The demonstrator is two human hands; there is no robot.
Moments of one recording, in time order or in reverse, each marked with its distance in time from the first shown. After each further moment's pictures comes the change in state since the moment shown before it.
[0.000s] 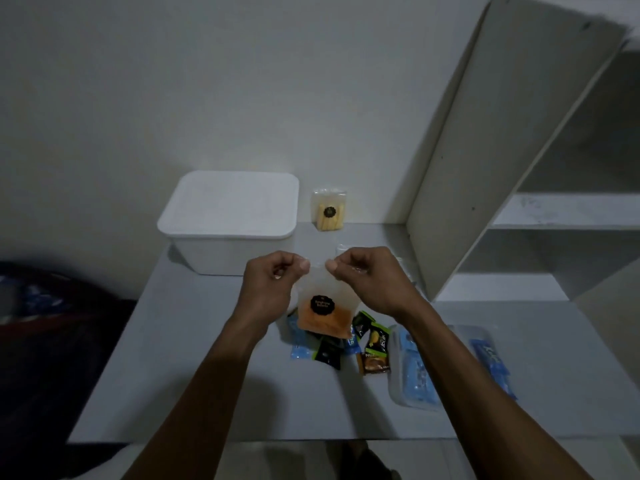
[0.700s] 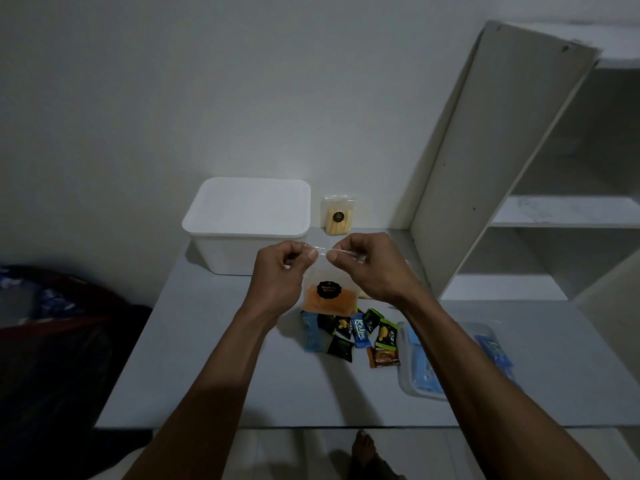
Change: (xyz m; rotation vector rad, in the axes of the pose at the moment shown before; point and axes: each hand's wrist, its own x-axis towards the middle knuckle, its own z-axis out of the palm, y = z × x) left_hand -0.030 0.021 -0.027 0.001 0.016 0.105; right_hand -0.025 -0.046 0.021 -0.062 0.049 -0.088
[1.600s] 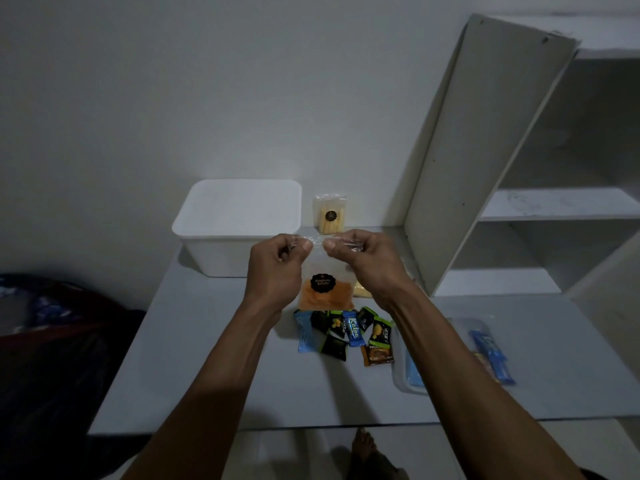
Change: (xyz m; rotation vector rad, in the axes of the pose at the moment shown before) left_hand 0.002 0.012 0.021 0.024 0.091 0.003; right_hand -0.003 0.006 -0.005 0.464 0.119 0.199
